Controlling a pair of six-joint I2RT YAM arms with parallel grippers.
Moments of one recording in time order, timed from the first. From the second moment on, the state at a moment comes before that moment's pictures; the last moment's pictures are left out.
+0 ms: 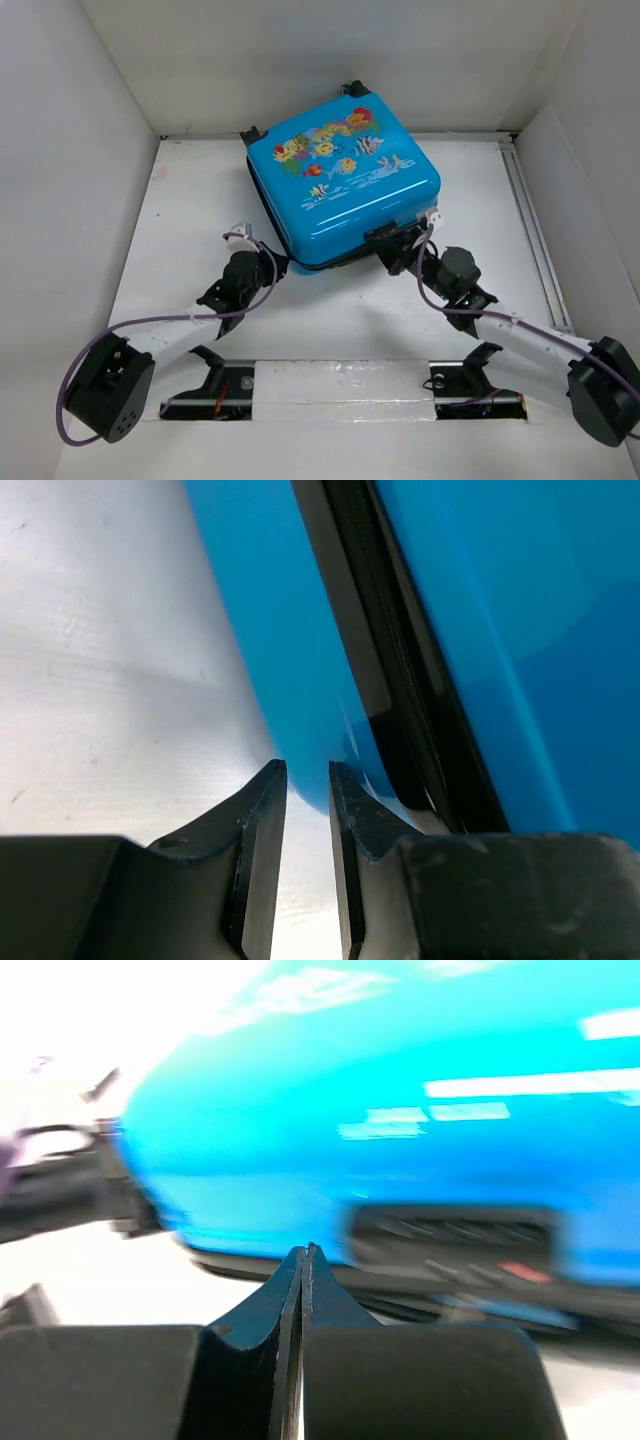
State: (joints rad) left arm -0.55 1.03 0.26 0.35 -0.19 -0.82; right arm 0.62 0.99 0.33 0.68 -0.13 0.36
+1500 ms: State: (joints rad) left arm -0.59 1.05 0.32 0.42 -0.24 -0.81; right arm 0.37 1.34 0.39 0.74 -0.36 0.28
